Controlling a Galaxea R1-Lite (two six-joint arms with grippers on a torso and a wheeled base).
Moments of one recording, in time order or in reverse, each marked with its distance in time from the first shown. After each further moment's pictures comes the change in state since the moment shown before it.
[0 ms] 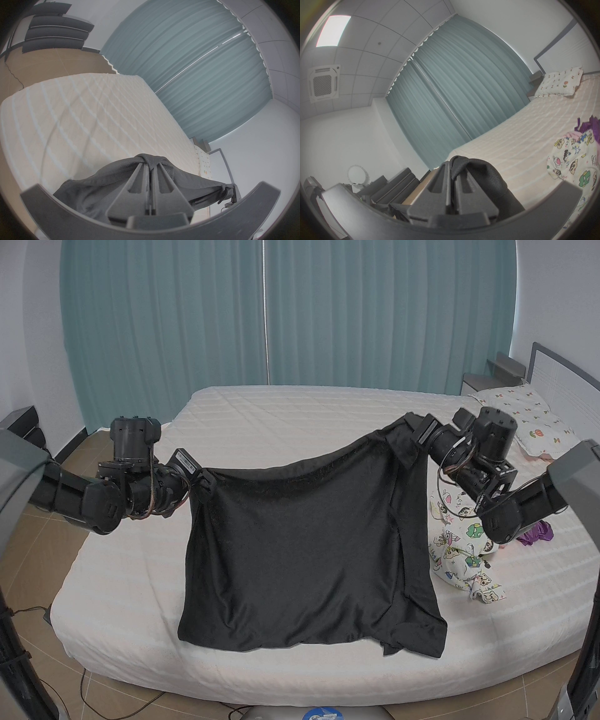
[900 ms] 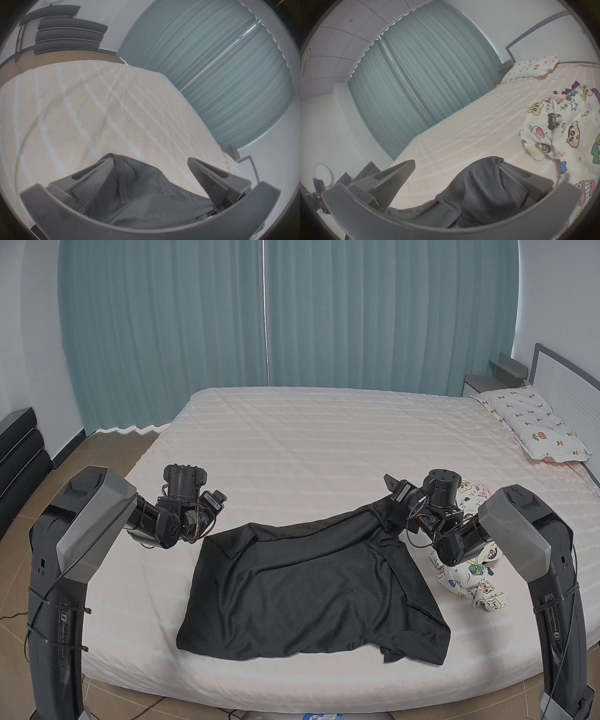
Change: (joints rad) left arm 0.034 0.459 -0.355 0.064 0.160 -0.005; right arm -0.076 0.449 -0.330 0.178 -0.165 0.000
